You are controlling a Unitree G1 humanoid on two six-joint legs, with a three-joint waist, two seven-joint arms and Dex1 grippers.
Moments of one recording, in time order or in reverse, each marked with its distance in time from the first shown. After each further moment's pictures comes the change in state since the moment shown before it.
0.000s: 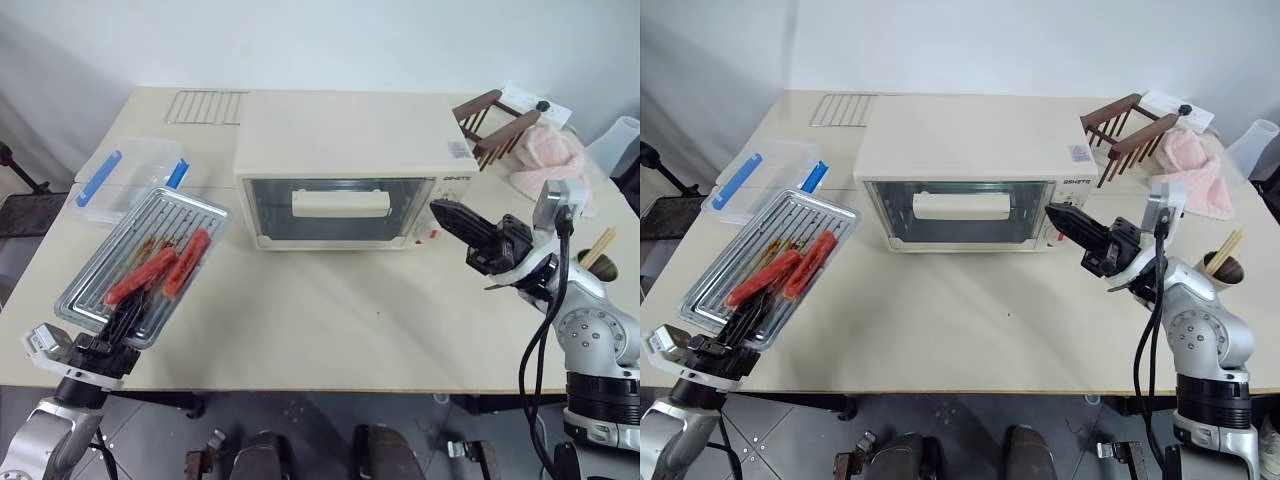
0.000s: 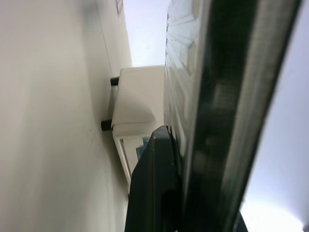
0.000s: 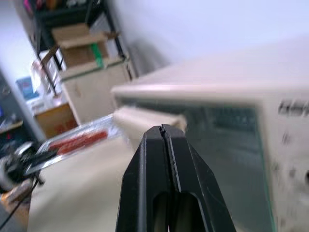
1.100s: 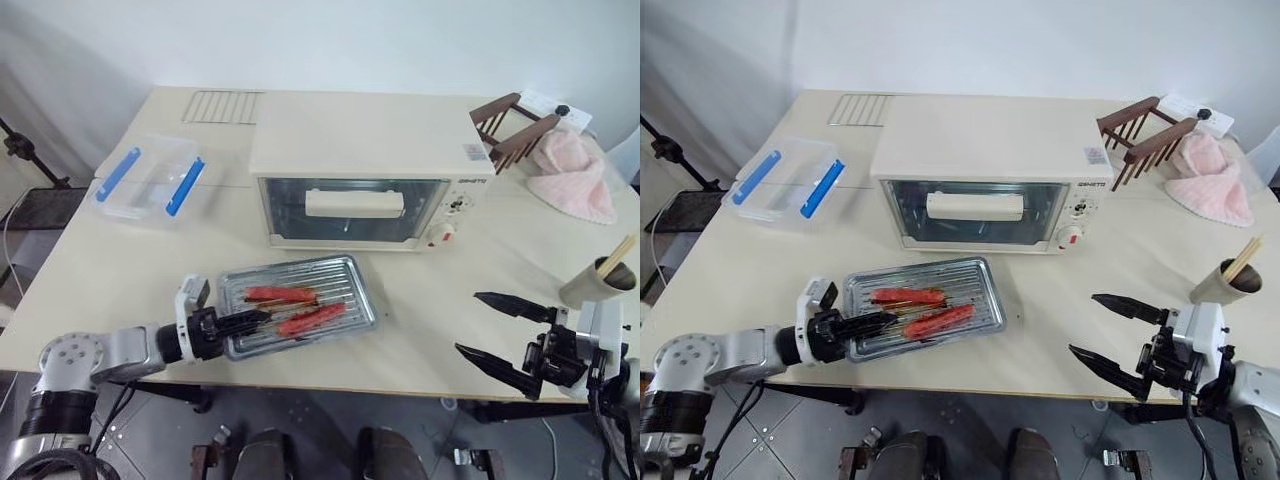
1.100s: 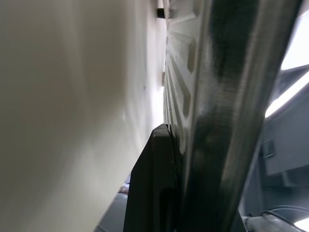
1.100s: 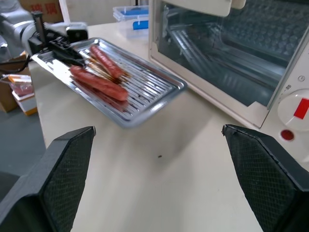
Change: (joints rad) left arm -0.404 0.423 -0.772 0.335 0.232 0.226 -0.287; right arm 0.653 -0.127 -0.164 -0.252 -0.266 -0.393 0.242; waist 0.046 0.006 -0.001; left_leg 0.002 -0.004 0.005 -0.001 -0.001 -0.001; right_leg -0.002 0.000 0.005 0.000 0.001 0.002
